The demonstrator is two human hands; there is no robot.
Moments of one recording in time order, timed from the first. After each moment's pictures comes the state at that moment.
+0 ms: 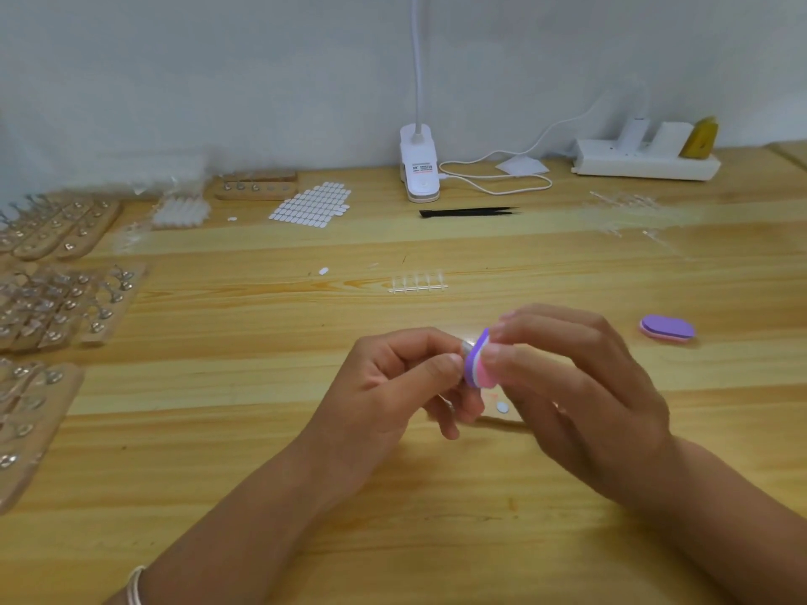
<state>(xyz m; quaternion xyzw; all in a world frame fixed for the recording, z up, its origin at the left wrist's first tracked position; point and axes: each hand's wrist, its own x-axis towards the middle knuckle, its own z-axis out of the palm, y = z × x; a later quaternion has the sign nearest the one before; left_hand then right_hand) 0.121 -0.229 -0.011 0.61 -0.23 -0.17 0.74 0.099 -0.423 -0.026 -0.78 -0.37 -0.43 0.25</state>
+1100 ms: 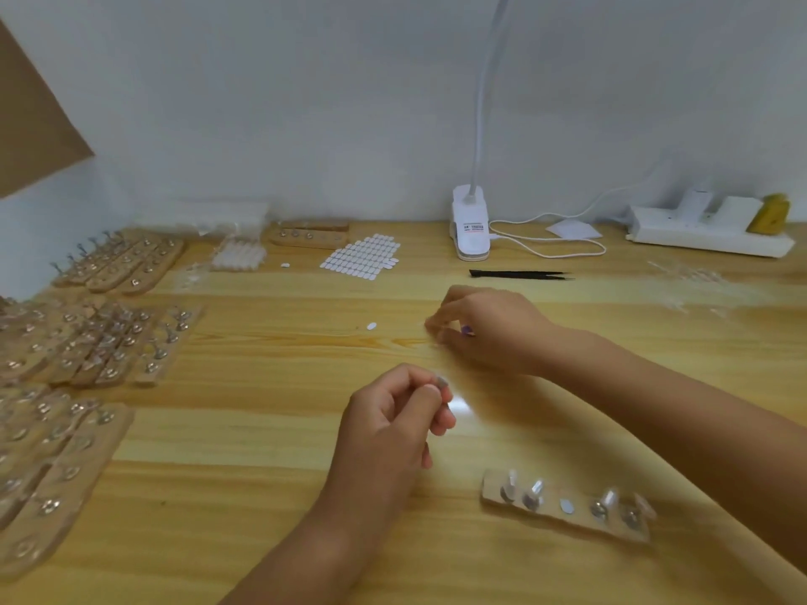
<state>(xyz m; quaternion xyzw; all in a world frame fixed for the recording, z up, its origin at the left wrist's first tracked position) 0.144 -0.212 -0.017 0.71 -0.04 -0.02 0.70 0.268 -0.372 -0.010 -0.97 -0.24 -0.01 0.10</state>
